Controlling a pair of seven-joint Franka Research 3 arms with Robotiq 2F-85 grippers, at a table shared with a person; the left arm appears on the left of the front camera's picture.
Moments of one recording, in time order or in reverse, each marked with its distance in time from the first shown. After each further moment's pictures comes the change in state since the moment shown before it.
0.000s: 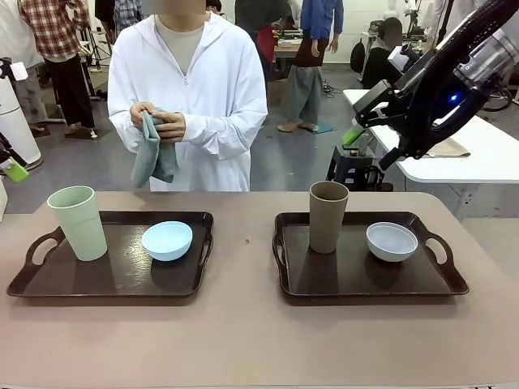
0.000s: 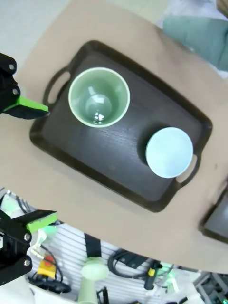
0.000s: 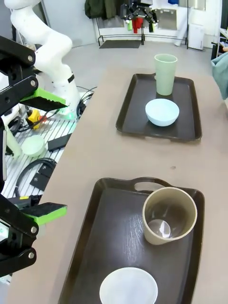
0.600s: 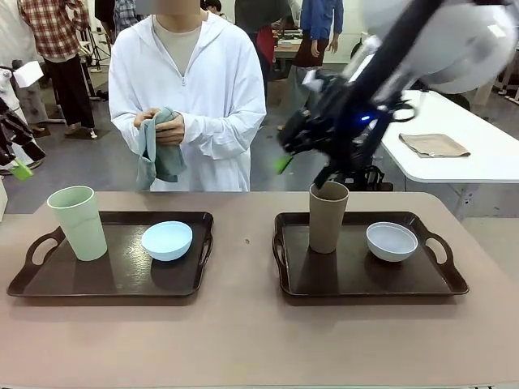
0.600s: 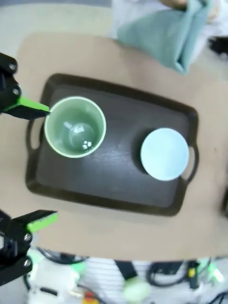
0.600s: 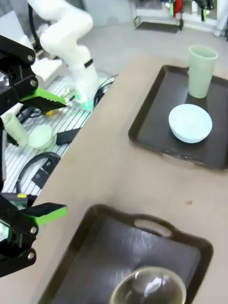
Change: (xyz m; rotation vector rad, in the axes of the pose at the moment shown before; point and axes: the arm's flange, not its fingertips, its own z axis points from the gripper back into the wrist) left arm 0.019 0.036 -0.011 0.004 0.008 -0.413; right arm 0.014 0.089 -0.117 -0.075 0.172 0.173
